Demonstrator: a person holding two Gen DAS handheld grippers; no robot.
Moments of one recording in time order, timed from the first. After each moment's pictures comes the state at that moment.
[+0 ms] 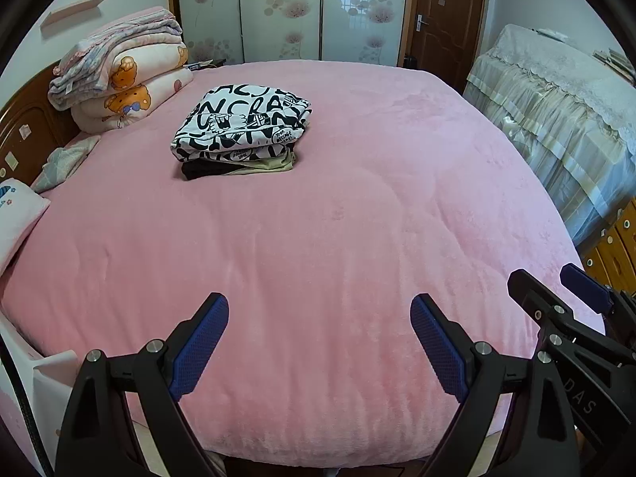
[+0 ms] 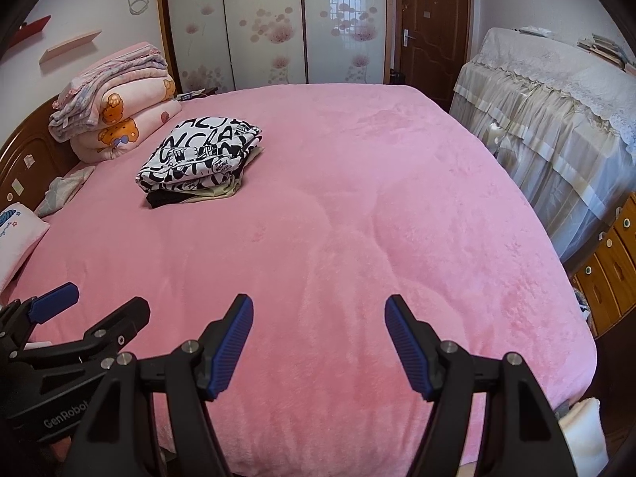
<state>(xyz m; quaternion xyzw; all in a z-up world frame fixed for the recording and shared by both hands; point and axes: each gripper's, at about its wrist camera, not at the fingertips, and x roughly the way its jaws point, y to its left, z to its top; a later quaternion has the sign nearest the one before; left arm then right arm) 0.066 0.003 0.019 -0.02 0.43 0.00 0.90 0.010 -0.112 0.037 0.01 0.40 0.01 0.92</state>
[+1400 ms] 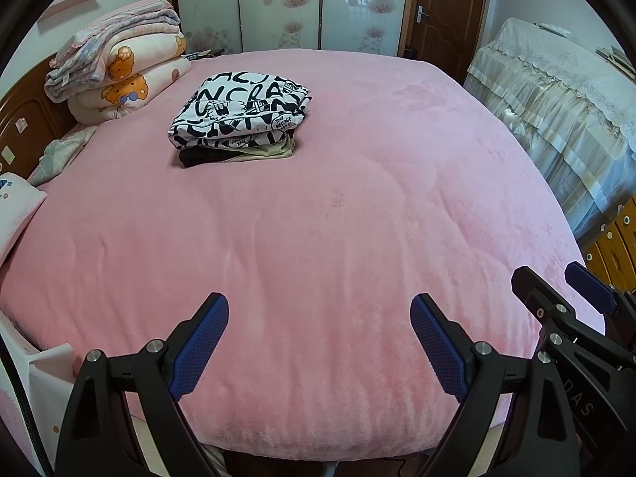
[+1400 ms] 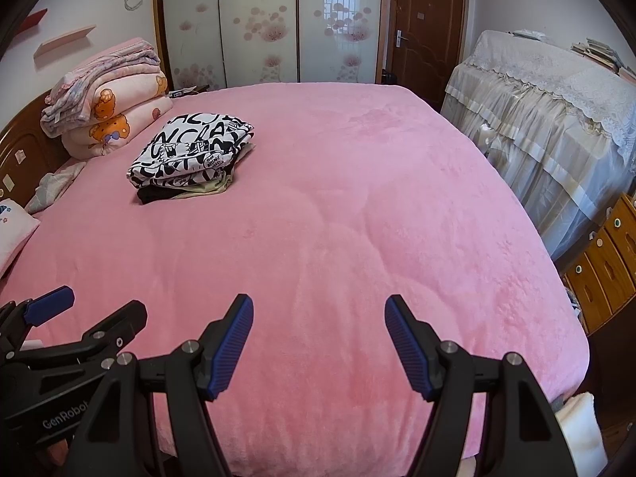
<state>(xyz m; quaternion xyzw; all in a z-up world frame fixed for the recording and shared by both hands) 0.066 0.006 0.008 -0.02 0.44 -0.01 0.90 0.008 -0.110 0.032 0.00 0.40 -0.01 0.91</state>
